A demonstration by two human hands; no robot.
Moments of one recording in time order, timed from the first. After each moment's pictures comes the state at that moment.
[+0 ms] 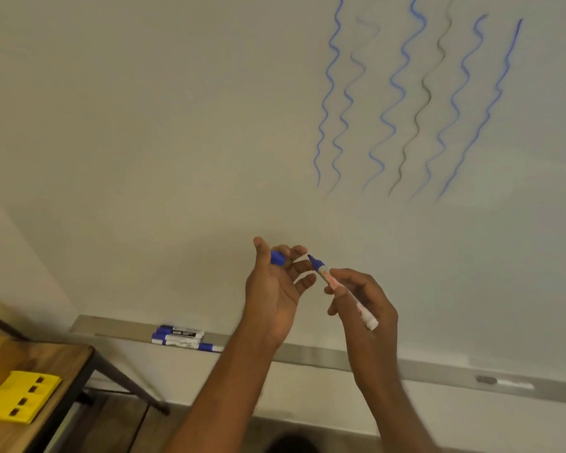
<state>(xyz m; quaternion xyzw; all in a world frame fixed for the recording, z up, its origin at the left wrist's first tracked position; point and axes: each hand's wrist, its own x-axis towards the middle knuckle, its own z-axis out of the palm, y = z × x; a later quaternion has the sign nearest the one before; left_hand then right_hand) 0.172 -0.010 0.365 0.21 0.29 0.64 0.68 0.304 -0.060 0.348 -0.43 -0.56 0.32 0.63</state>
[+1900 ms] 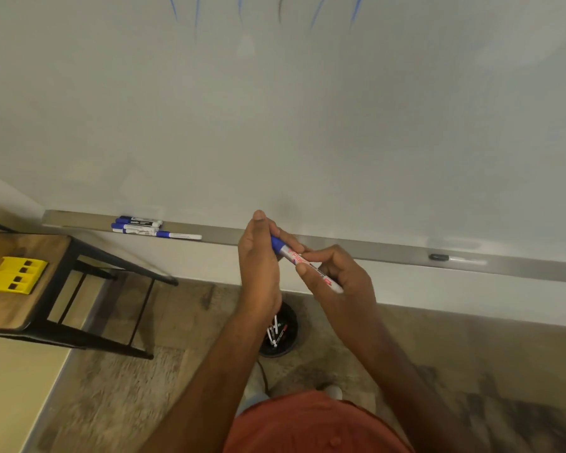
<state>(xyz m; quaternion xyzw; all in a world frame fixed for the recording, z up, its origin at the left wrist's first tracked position) 0.356 -0.065 0.249 0.24 0.61 0.60 0.47 0.481 -0.108 0.252 -0.52 -0.58 0.45 0.44</state>
